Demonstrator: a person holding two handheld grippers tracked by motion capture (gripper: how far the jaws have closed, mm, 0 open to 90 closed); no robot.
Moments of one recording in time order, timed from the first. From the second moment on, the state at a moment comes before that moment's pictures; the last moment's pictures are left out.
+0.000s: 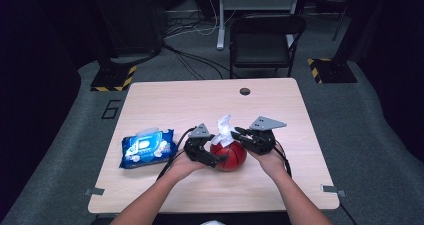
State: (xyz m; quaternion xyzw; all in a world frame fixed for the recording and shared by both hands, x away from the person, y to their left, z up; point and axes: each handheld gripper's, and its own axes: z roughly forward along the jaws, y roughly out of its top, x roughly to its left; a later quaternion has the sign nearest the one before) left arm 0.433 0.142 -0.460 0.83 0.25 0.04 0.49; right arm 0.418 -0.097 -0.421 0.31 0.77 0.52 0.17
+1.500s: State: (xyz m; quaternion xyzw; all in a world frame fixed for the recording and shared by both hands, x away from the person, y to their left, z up) left arm 0.433 0.144 -0.459 0.83 0.24 0.04 0.49; right arm 0.409 -0.093 -0.430 0.26 0.81 0.50 0.14
